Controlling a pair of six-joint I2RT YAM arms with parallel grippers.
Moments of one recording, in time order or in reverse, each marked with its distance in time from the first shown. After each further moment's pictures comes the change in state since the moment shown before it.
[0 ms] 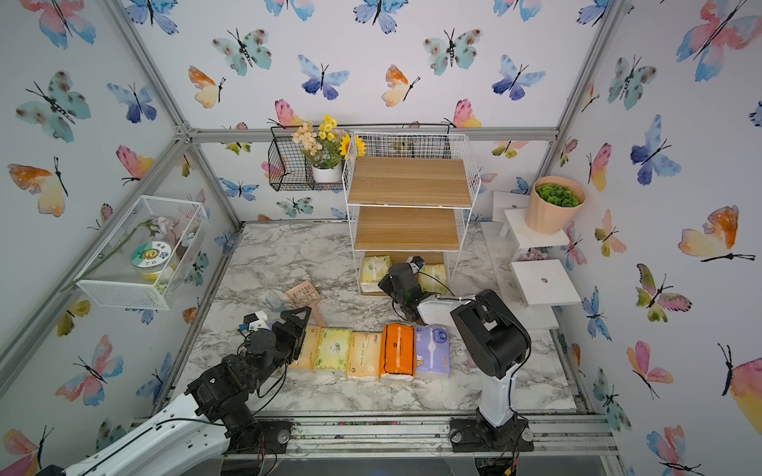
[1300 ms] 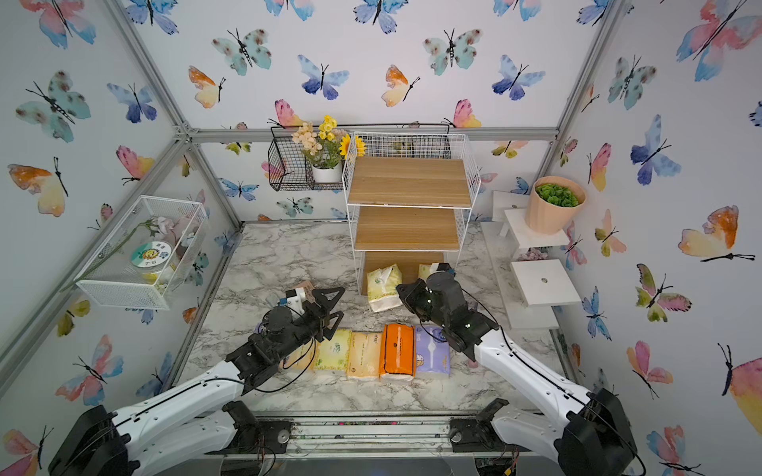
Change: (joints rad) left arm 0.071 0.420 0.055 0.613 0.412 -0.008; right arm 0.000 -0.723 -0.187 -0.441 -0.237 0.128
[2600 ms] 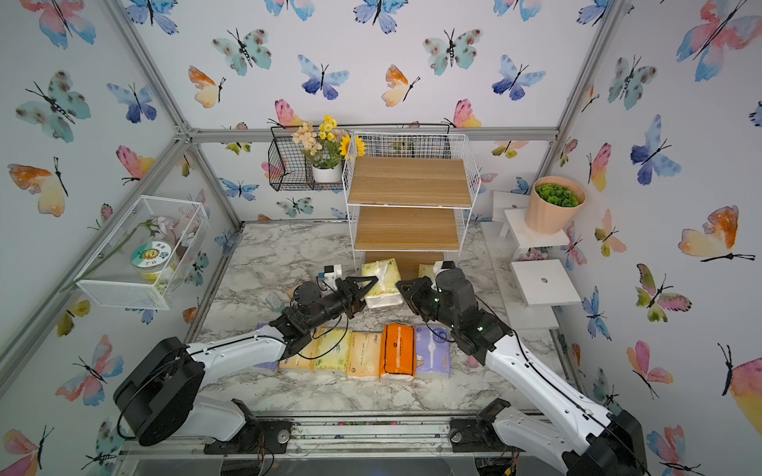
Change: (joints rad) left arm 0.005 0.388 0.222 0.290 0.195 0.005; right arm 0.000 -0.087 0.067 -0.117 -0.043 0.058
